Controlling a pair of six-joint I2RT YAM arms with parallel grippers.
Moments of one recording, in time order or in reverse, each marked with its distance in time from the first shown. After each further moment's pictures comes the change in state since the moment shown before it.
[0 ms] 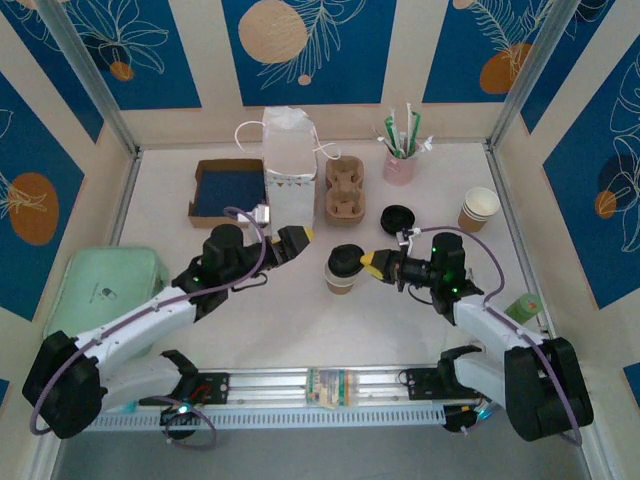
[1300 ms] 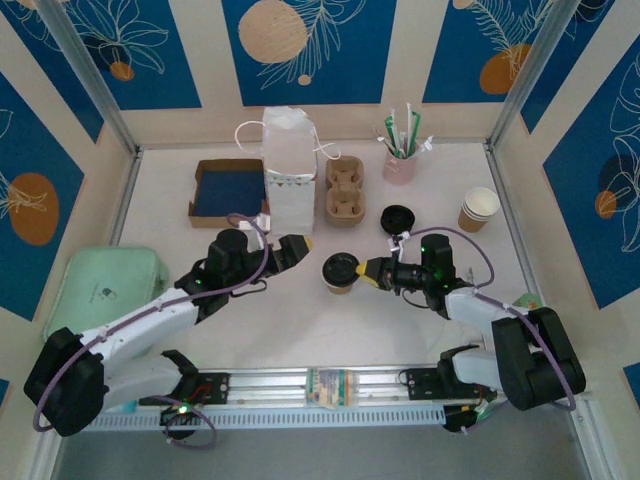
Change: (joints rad) left arm 0.001 0.015 -0.033 -0.046 -0.016 0.026; right arm 0.036 0.151 0.000 -0.024 0.009 -0.259
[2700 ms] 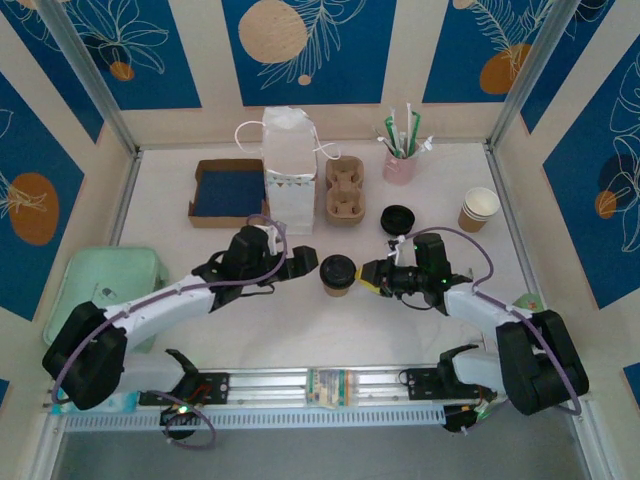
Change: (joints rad) left arm -0.038 0.169 0.080 -0.167 -0.014 0.151; right arm 0.043 -0.029 0.062 -0.272 0.104 -0.115
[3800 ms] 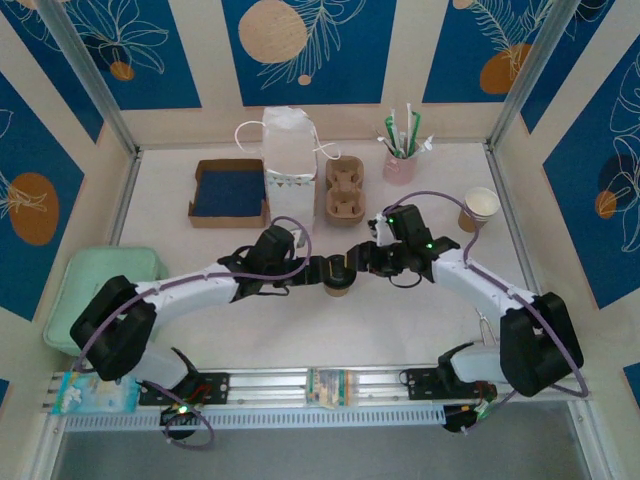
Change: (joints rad) left arm -0.074 0.183 0.111 -0.091 -0.045 0.085; right arm 0.145 0.121 0.387 -0.483 0.286 -0.336
